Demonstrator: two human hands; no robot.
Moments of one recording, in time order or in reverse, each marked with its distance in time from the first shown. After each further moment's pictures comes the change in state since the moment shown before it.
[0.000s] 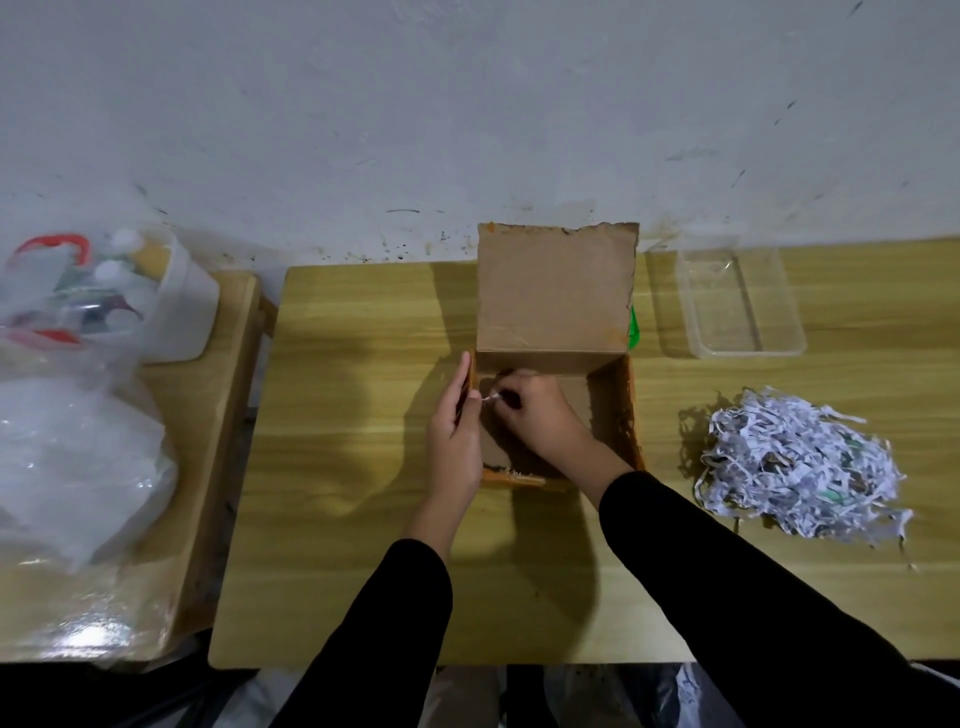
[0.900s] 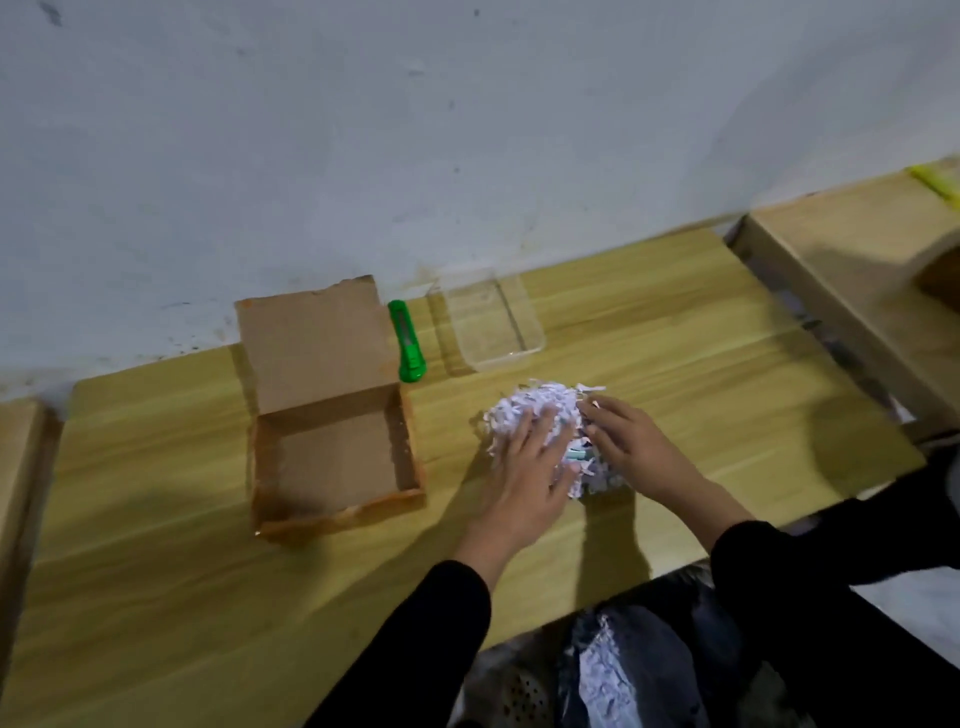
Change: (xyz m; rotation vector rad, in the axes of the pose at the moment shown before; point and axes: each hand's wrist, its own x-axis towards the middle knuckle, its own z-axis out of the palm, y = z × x) left_hand -0.103 -0.040 0.213 1.056 -0.773 0.583; right_hand -0.194 0.179 -0.181 -0.103 0.257 0.285
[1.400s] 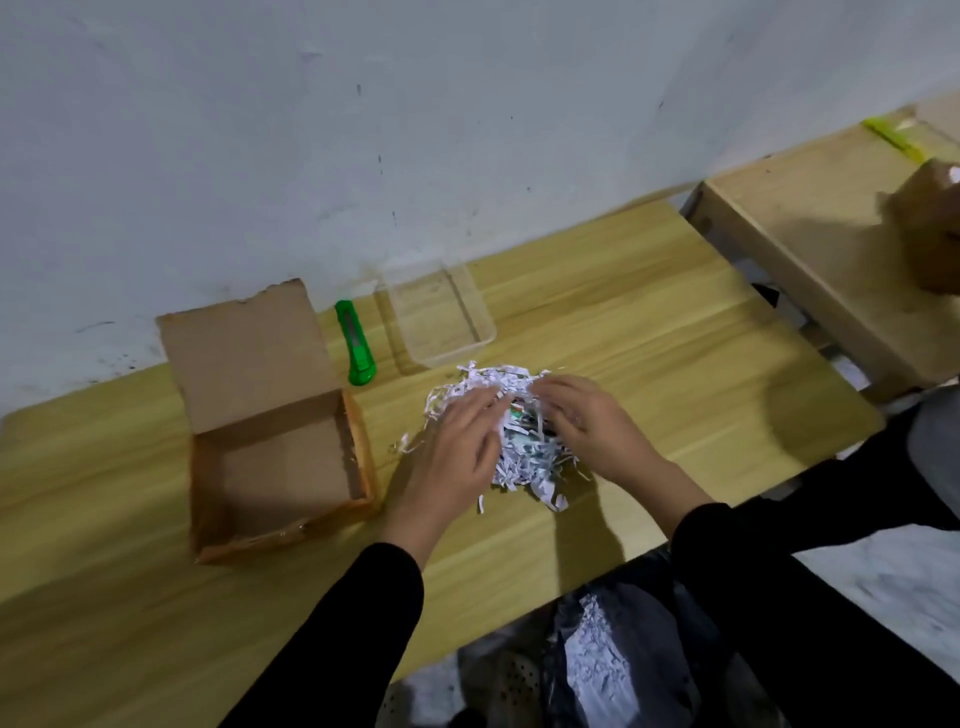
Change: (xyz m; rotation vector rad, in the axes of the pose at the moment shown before) left_hand 0.017 -0.013 -0.019 -0.020 0.181 0.110; right_hand 0.007 0.010 -0.007 0.083 0.114 -0.155
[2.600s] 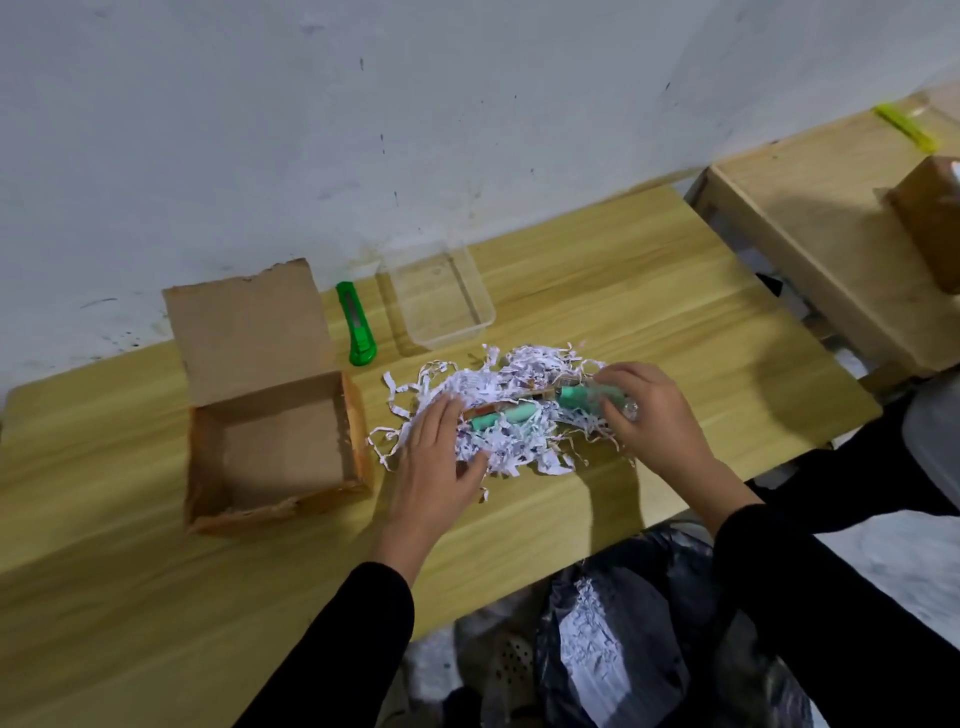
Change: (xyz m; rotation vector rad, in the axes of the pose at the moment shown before) left_hand -0.041 -0.005 0.002 0.098 -0.014 -0.256; right_hand -0.030 0.028 -0.030 -0.182 0.180 0.043
